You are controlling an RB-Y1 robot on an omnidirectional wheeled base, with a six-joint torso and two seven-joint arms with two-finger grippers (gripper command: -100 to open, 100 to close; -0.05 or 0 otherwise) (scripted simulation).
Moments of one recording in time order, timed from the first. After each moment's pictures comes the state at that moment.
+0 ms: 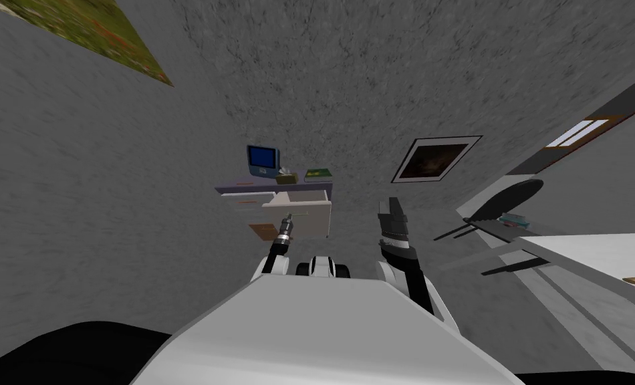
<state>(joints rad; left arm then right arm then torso) 0.42 0.03 -0.10 -1.90 -0.06 -0.24 -0.01 0.53 -0.03 -0.05 -2.28 0.03 -0.55 0.15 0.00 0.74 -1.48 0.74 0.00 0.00</state>
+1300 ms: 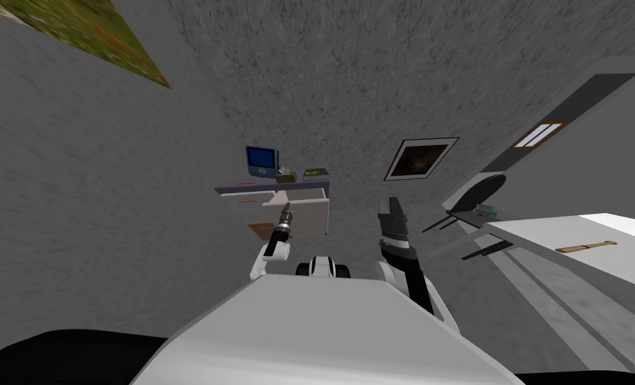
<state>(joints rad) 0.28 -0.01 -0.04 -1.99 -0.08 -0.01 -0.02 0.53 -0.03 -0.05 -2.28 0.03 -0.55 0.15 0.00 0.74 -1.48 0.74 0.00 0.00</state>
